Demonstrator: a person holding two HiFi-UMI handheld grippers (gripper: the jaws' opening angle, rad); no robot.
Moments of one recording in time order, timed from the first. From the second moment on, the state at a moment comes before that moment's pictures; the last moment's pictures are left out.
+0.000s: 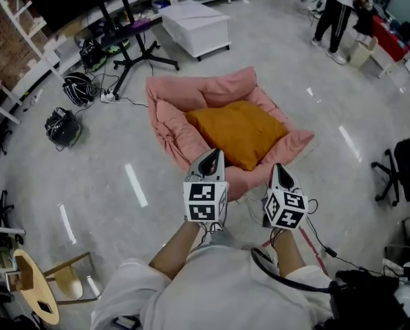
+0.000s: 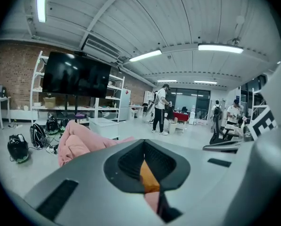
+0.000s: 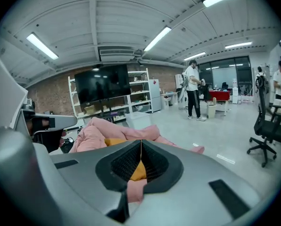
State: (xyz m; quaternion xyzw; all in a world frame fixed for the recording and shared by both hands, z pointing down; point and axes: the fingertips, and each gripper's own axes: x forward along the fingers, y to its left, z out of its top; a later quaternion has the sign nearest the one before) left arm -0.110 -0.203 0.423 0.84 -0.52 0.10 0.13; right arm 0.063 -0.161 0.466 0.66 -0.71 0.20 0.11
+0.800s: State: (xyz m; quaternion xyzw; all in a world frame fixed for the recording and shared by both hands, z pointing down) left arm -0.074 -0.298 0.436 0.83 -0.52 0.11 0.16; right arm 0.111 -0.255 0.476 0.67 -0.71 0.22 0.10
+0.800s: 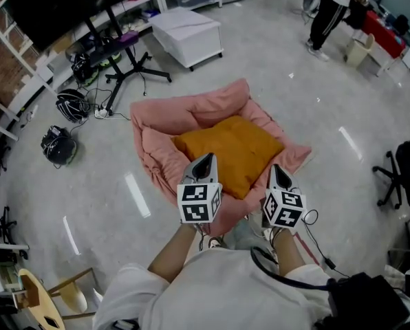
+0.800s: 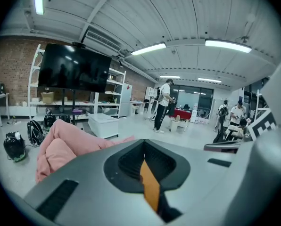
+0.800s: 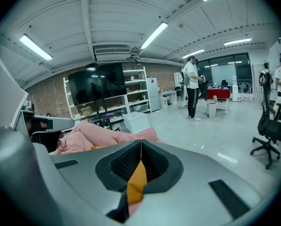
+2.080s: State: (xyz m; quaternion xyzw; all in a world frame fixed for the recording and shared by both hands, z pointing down) left arm -0.012 -0.472 0.542 0.83 -0.47 0.23 0.21; right arm 0.169 -0.389 0.602 0.61 -0.70 0.34 0.14
